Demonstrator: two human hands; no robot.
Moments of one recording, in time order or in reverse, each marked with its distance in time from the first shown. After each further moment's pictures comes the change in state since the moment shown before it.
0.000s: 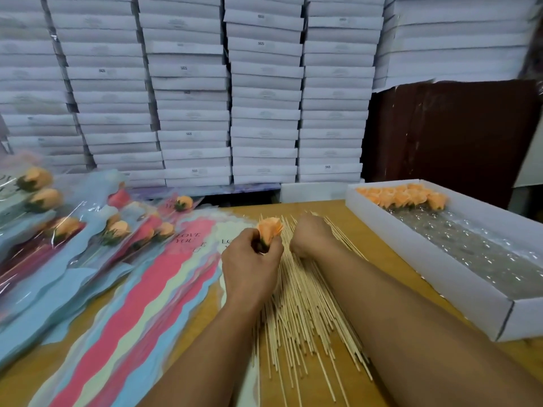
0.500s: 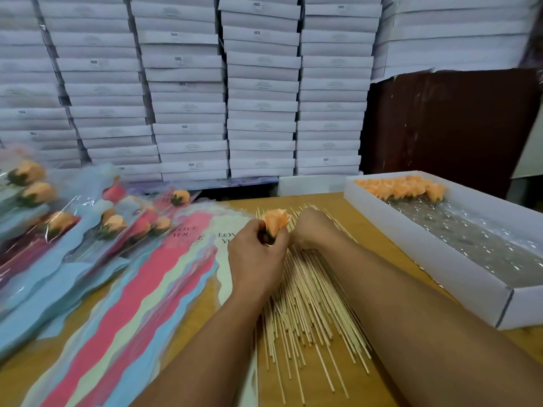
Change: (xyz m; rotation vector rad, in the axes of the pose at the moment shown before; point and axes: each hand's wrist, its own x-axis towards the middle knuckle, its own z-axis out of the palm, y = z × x) left_hand 0.000 -0.001 0.011 -0.057 -0.022 0.016; right_hand 0.007 0.010 0.005 0.070 -0.033 0.008
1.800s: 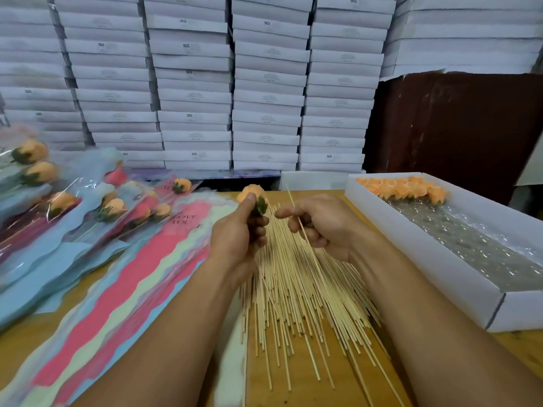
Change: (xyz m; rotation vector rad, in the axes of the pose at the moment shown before) left_hand 0.021 0.011 -0.016 -0.825 -0.125 -0.575; right_hand -0.072 0.010 -0.050 0.986 -0.265 -0.209
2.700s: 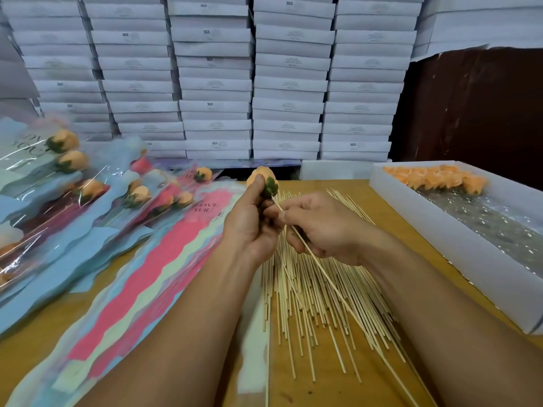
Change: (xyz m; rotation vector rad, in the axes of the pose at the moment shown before) left_hand 0.009 0.011 -0.002 -0.372 -0.044 -0.135; right_hand -0.018 -0.006 0.037 -0.155 -0.256 -0.092
